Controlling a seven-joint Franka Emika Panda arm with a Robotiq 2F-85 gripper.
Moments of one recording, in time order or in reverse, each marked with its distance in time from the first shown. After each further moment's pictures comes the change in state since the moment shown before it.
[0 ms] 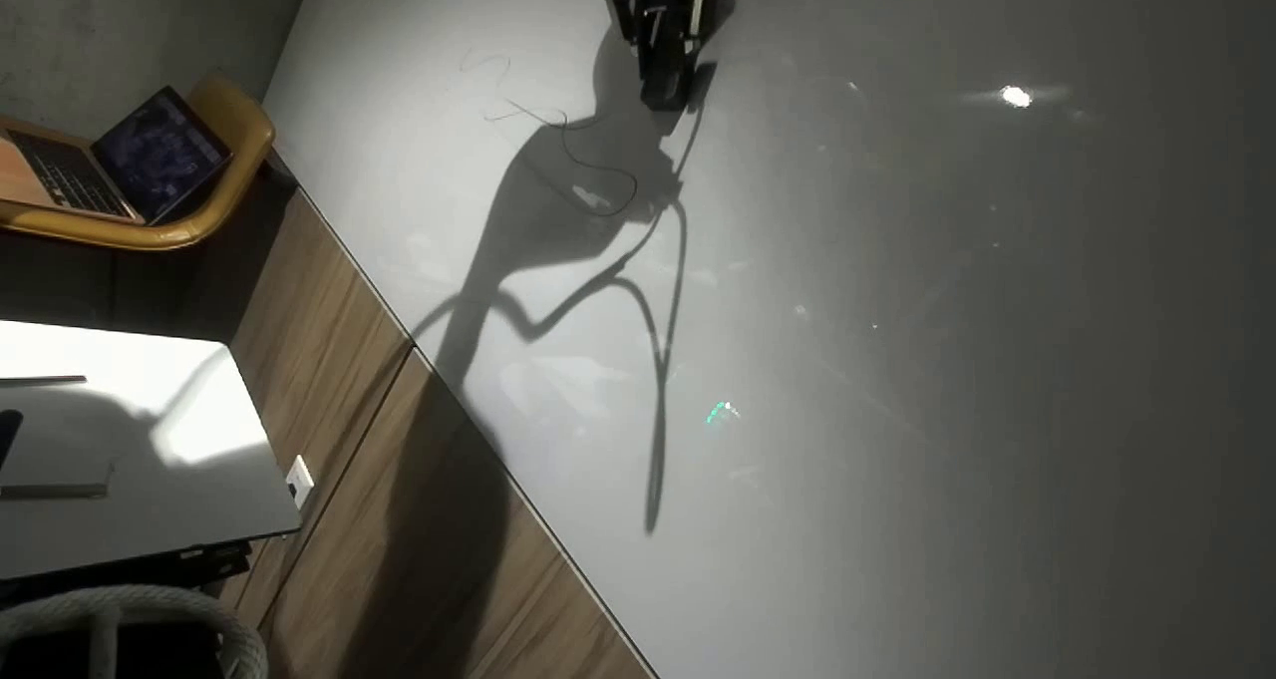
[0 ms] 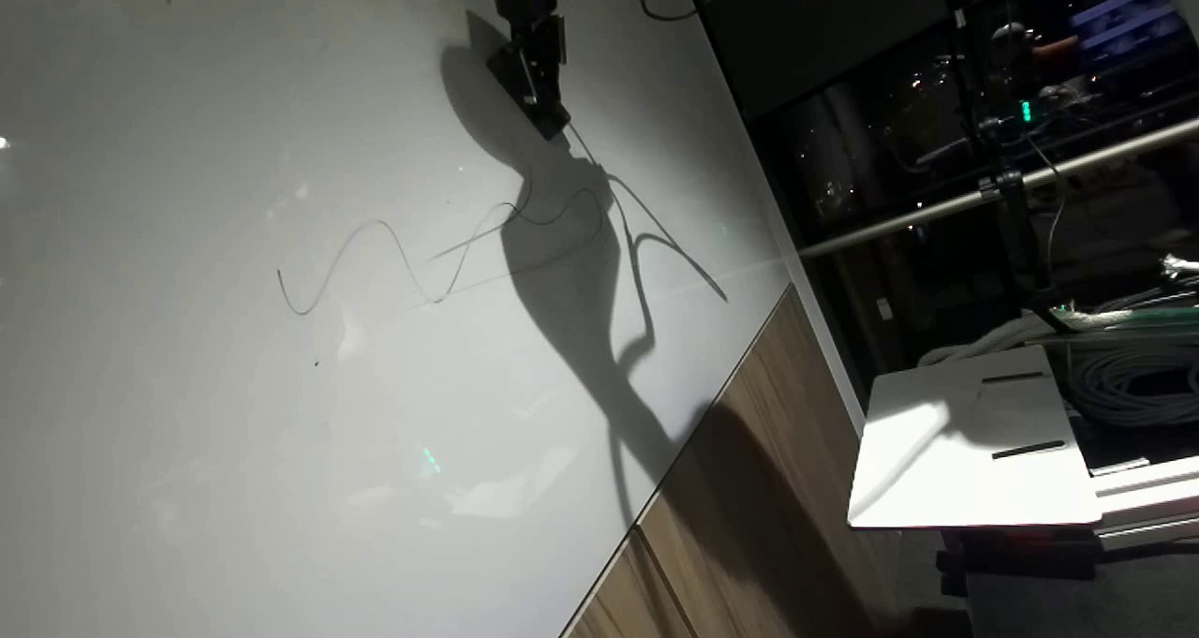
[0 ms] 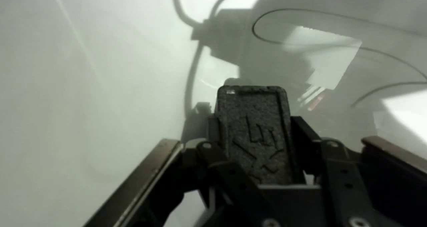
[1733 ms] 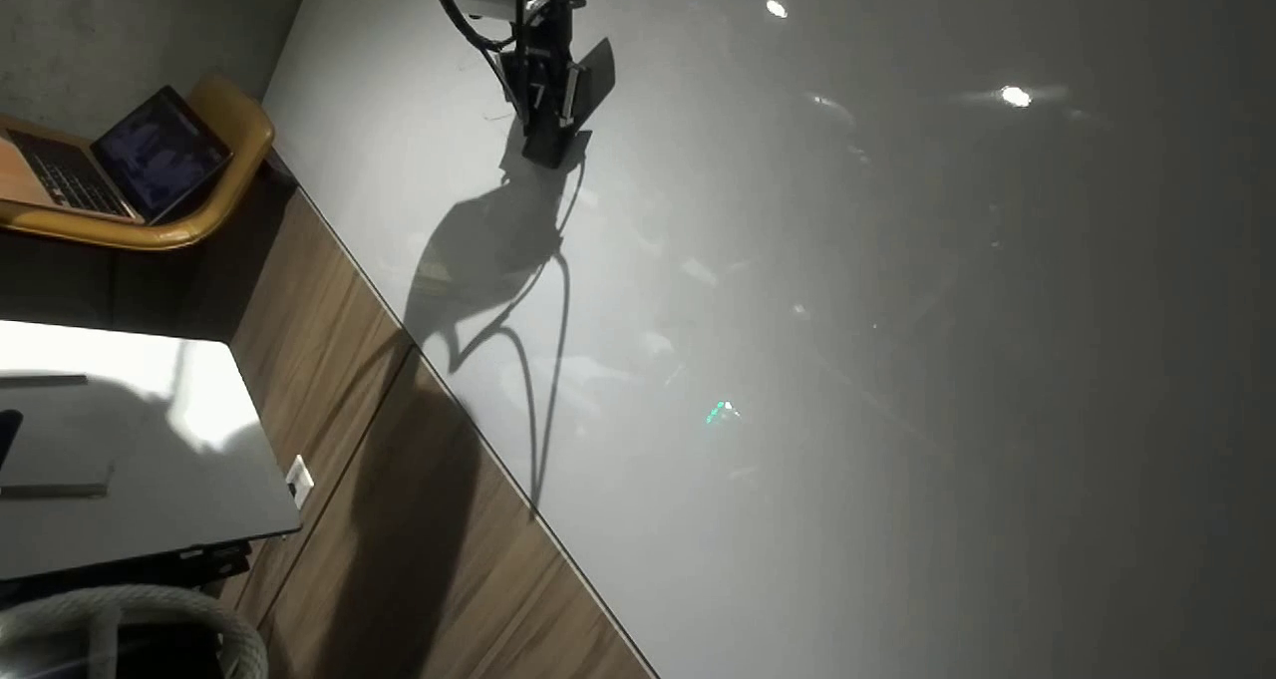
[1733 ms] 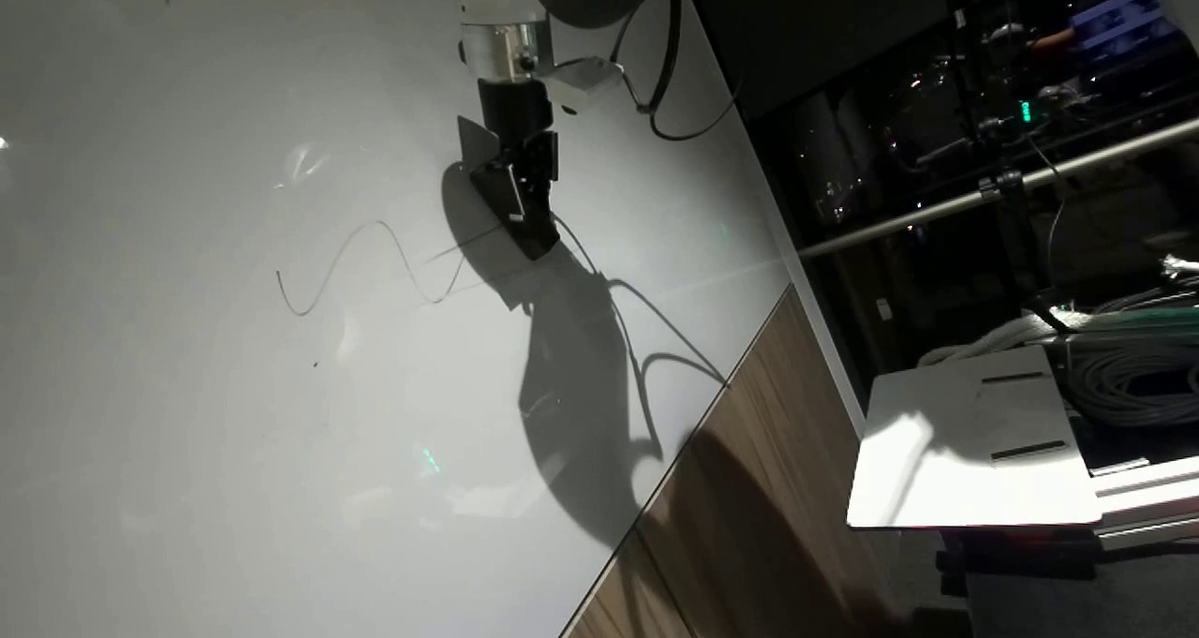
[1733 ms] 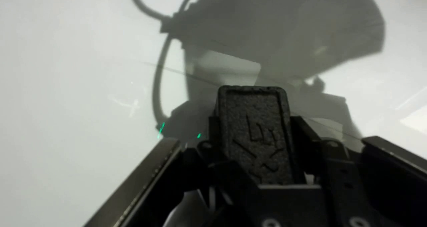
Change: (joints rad) arm 0.080 0.071 0.072 -0.209 0.064 0.230 0.121
